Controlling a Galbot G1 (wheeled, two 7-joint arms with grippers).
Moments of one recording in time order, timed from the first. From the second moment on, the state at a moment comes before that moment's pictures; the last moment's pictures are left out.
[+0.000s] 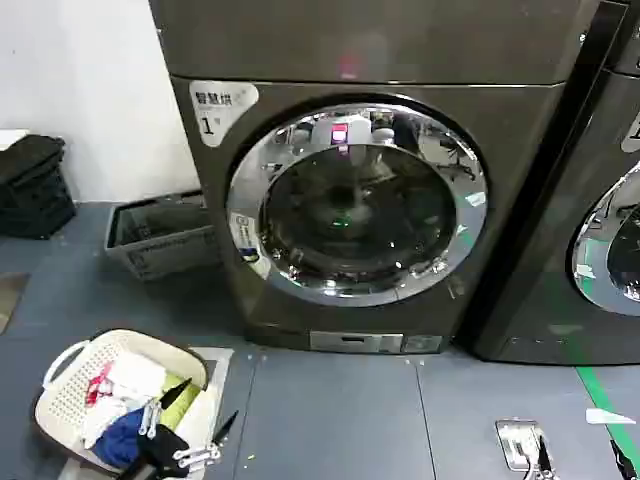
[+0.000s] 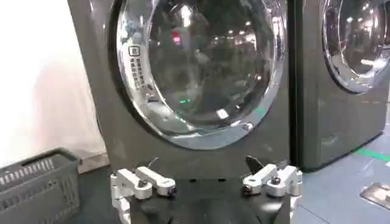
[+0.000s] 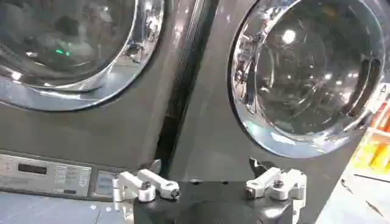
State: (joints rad) left arm 1.97 -1.29 -0.87 -2.31 -0.24 -0.05 0.51; right arm -2.15 1.36 0.89 2.28 0.14 0.22 0.06
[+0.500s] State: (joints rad) left arm 1.98 -1.30 -0.86 -2.34 -0.21 -0.05 0.51; right arm -2.01 1.15 0.84 2.28 0.26 0.09 -0.05
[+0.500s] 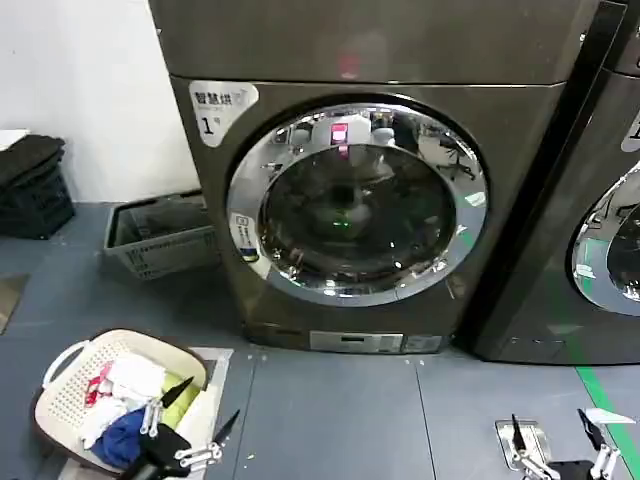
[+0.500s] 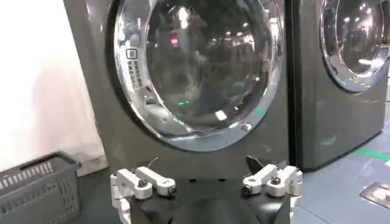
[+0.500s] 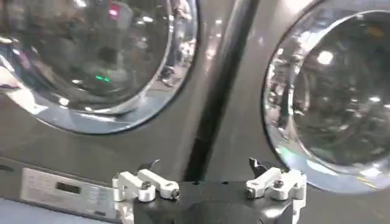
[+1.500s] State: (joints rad) left arm 2.00 -1.34 -0.85 -2.37 -0.15 -0.07 0.51; right arm -1.48 0.70 0.56 2.16 0.53 -0.07 -0.16
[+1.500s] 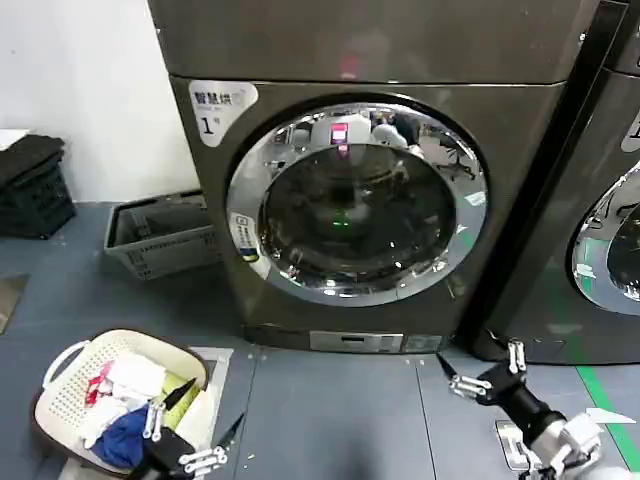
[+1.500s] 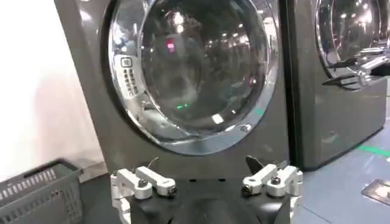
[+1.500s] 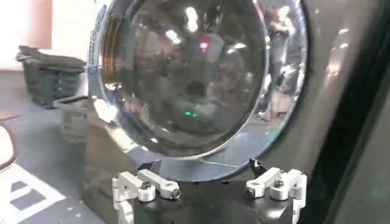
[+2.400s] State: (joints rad) left arm 2.01 -1.39 -0.83 -2.38 -0.11 -0.07 0.51; right arm -0.72 0.69 -0.07 1.98 0.72 -0.13 -0.17
